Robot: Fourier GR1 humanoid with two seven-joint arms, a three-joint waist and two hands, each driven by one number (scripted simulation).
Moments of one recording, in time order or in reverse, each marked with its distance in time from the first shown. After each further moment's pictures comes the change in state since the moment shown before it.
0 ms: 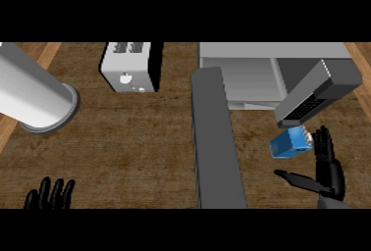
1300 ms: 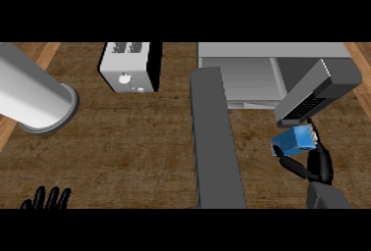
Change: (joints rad) left arm 0.047 0.031 0.005 0.006 0.028 -0.035 -0.048; right arm -0.204 -0.039 -0.020 0.353 -0.003 -0.109 -0.184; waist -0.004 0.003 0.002
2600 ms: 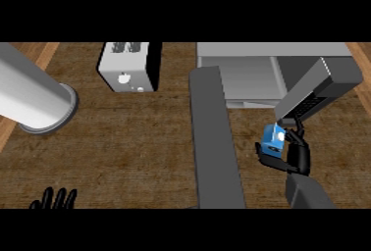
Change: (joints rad) left arm 0.000 -0.006 -0.025 0.028 -0.008 -0.005 -0.023; right arm -0.068 0.094 -0.002 0.027 -0.022 -0.045 -0.054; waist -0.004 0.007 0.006
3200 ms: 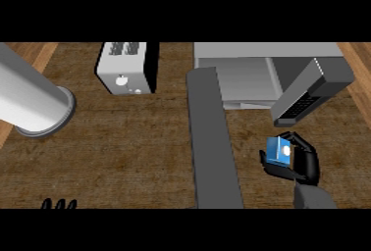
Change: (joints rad) left arm 0.078 0.009 -0.044 -0.048 -0.010 -0.008 -0.016; right arm 0.215 0.015 0.149 -0.423 0.035 0.039 0.124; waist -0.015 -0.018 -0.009
